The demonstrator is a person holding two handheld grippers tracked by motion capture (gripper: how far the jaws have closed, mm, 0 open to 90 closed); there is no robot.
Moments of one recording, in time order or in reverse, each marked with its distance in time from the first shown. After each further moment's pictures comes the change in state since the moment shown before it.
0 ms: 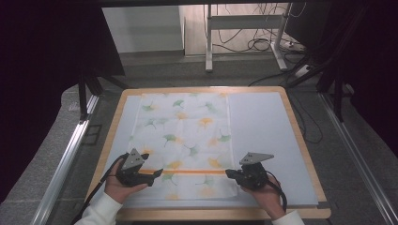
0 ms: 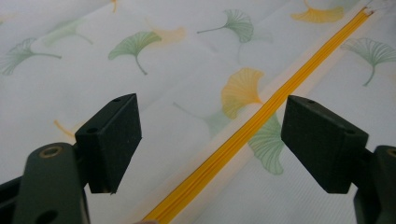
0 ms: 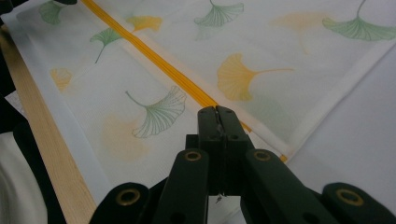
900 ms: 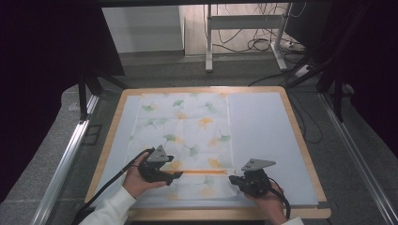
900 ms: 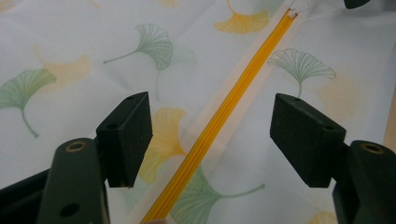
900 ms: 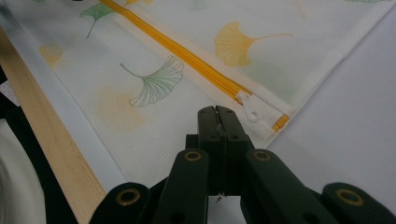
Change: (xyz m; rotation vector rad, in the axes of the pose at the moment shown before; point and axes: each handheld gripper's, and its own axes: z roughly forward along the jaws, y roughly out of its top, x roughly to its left) left arm -0.030 0.044 0.039 0.099 -0.210 0.110; right arm 0.006 -0.017 -0.005 0.042 -0.036 0.019
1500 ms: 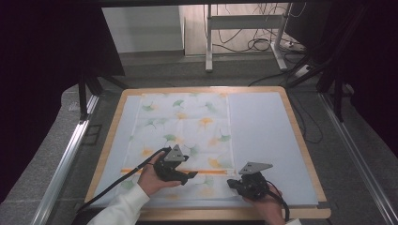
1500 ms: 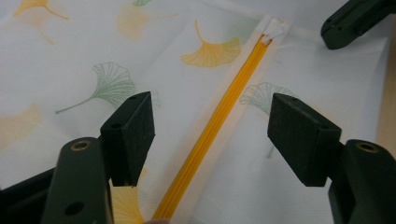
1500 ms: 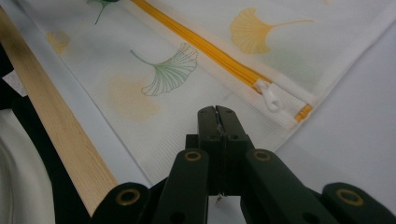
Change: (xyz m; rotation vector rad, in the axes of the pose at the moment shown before) left arm -0.018 0.027 0.027 -0.007 -0.034 0.045; right arm 0.008 -0.005 0.004 0.027 0.013 -0.009
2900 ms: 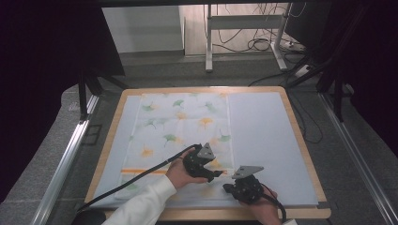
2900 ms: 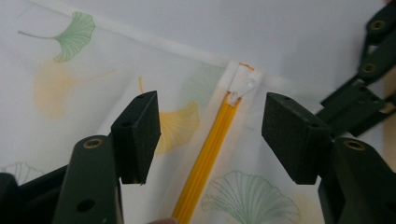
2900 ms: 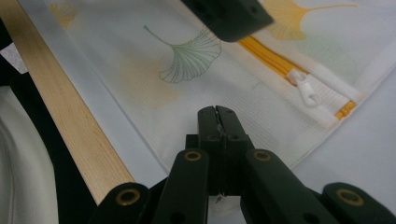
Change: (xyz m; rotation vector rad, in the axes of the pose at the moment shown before) left arm -0.023 0.054 0.063 0.053 -0.086 0.092; right arm 0.013 0.000 0.011 0.064 0.008 -0.054
